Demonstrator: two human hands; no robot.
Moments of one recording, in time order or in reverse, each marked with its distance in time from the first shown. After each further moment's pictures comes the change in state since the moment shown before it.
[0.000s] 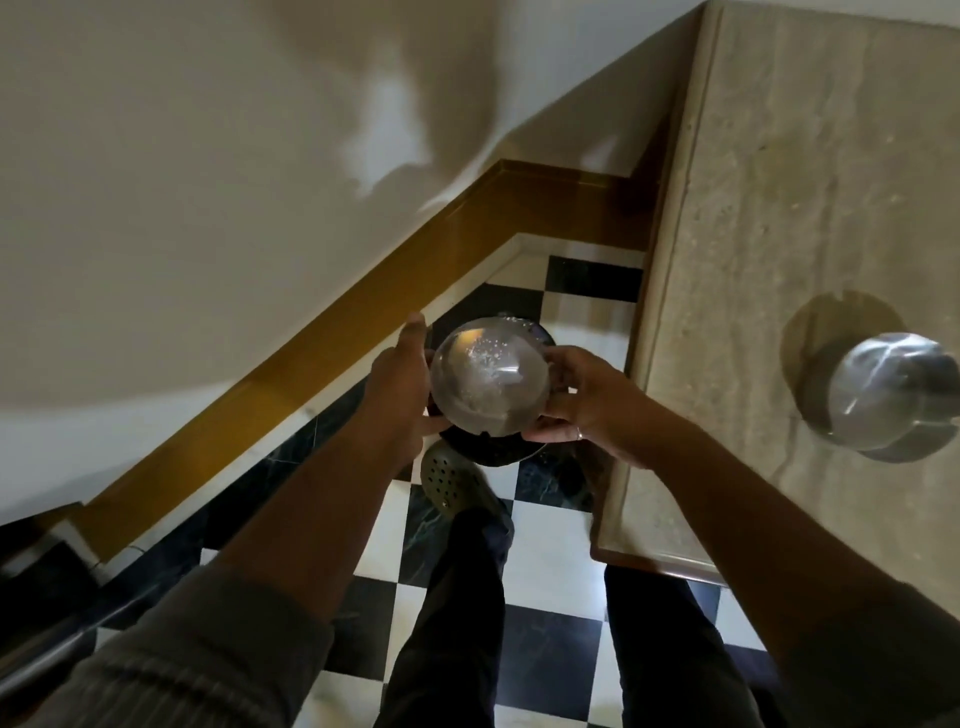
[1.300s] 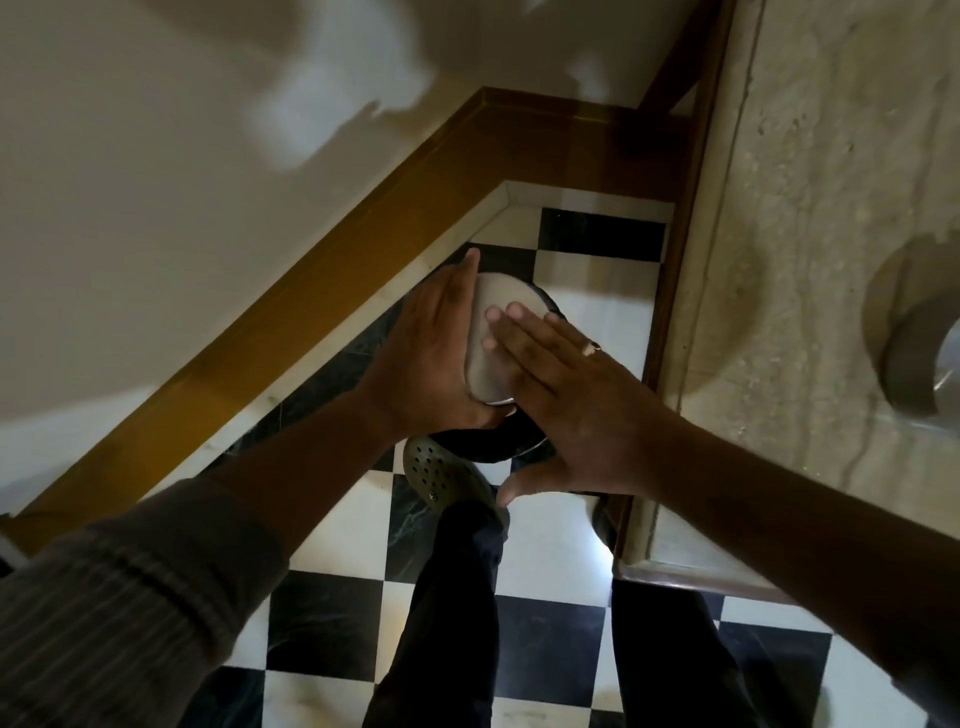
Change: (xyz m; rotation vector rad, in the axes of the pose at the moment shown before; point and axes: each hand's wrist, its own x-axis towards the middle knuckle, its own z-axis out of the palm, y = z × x) left_hand 0.103 -0.041 0.004 1.195 -0.142 1.225; right_hand 0.034 0.045 0.002 -1.614 0.136 -0.817
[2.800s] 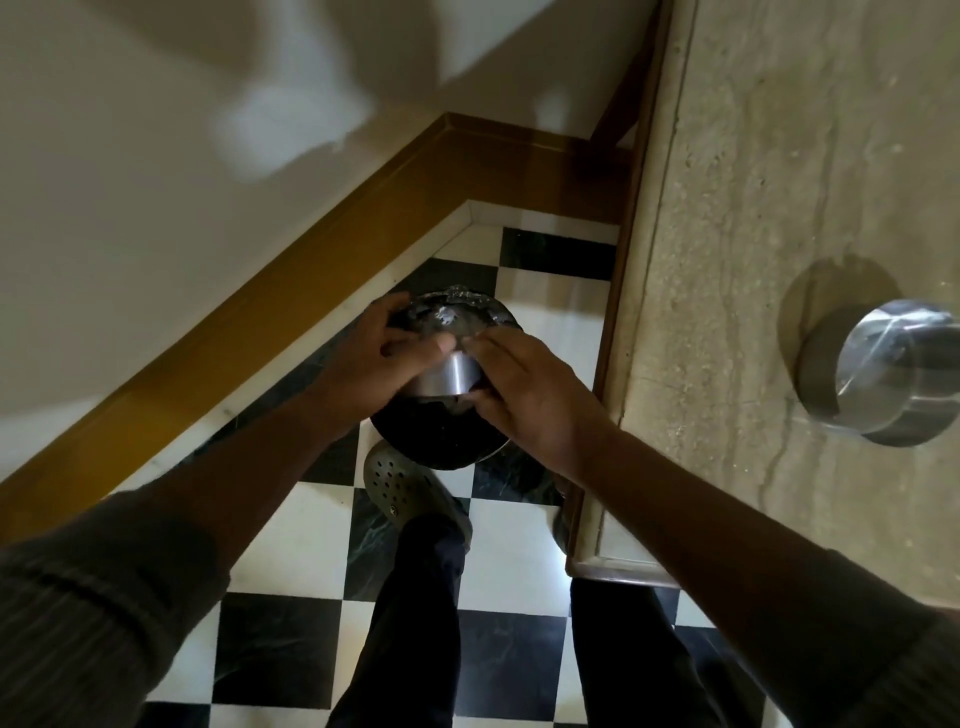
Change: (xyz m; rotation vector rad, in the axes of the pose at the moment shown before) left_hand 0.001 0.008 -0.012 -0.793 -0.066 -0.612; right_hand 0.006 0.007 0.025 0.368 0.217 0.221
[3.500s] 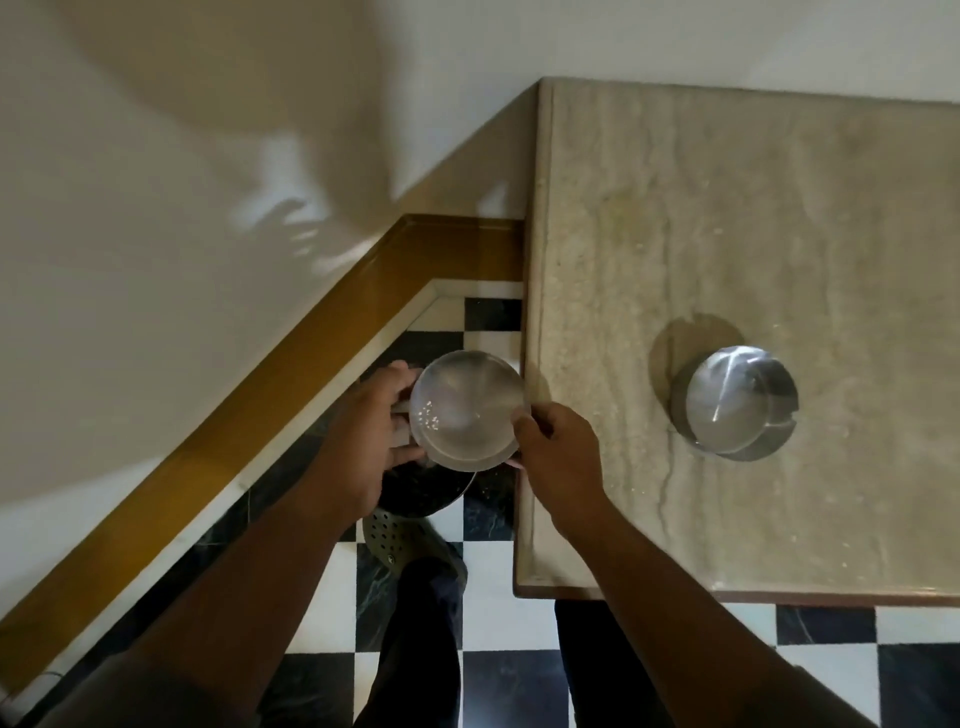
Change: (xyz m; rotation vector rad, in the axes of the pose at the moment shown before) left_hand -0.060 0.112 0.041 -0.368 0.104 -0.217; right_hand -0.045 -0.014 -0.076 0.779 0.378 0.951
